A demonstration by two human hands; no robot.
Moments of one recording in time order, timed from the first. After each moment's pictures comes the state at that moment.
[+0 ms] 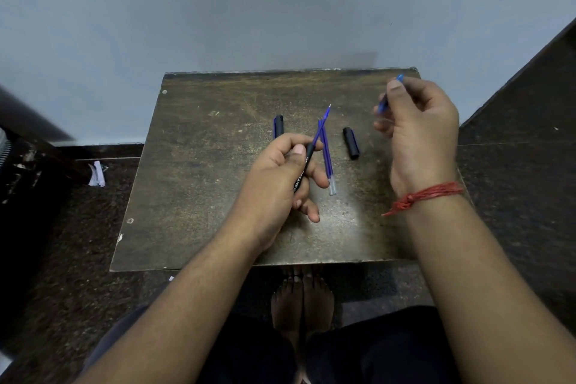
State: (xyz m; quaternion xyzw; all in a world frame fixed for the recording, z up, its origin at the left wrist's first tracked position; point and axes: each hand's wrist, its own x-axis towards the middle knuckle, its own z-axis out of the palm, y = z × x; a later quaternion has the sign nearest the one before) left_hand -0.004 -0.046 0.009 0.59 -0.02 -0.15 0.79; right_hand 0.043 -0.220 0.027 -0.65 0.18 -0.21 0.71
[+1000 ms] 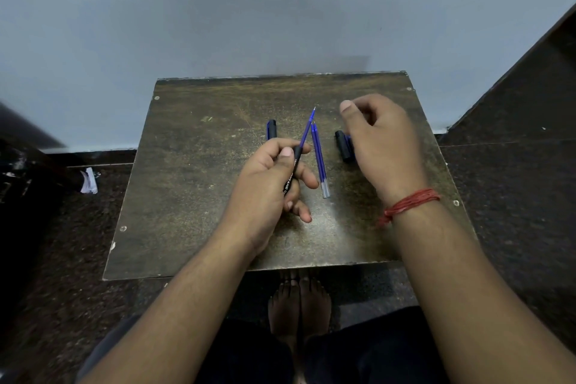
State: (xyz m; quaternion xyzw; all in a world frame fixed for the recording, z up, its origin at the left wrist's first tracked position) left_hand -0.003 -0.045 0.009 0.59 0.00 -0.14 0.80; right_hand 0.034 -0.207 0.029 -0.86 0.11 -0.13 0.49
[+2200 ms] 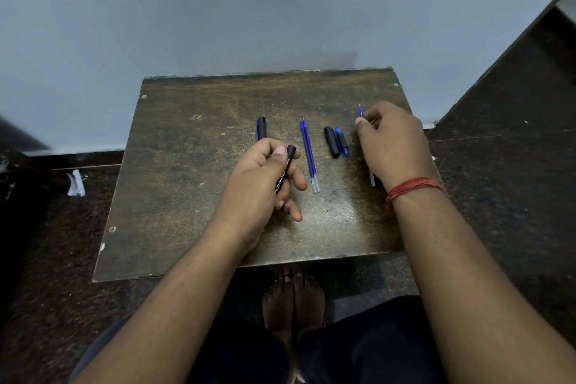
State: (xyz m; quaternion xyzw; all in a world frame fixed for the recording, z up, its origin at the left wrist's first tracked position) left_hand -0.004 -0.044 0.009 0.61 -0.01 -0.15 0.78; right_hand 0.040 -0.244 0.012 -0.94 0.18 -0.11 0.28
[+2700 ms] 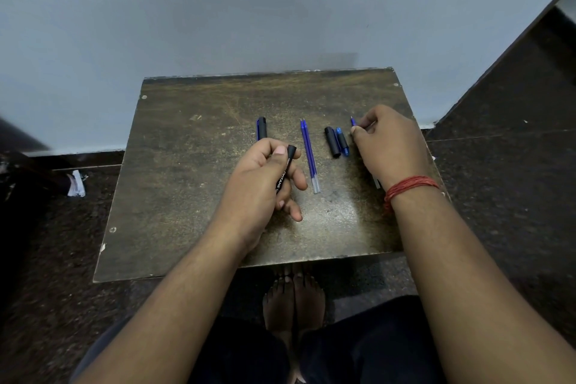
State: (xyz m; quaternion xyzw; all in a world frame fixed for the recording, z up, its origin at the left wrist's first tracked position) left_hand -0.003 -0.043 0.006 0.61 -0.01 -0.15 0.78; right_hand 0.040 -0.241 0.009 -0.95 0.18 -0.08 0.26
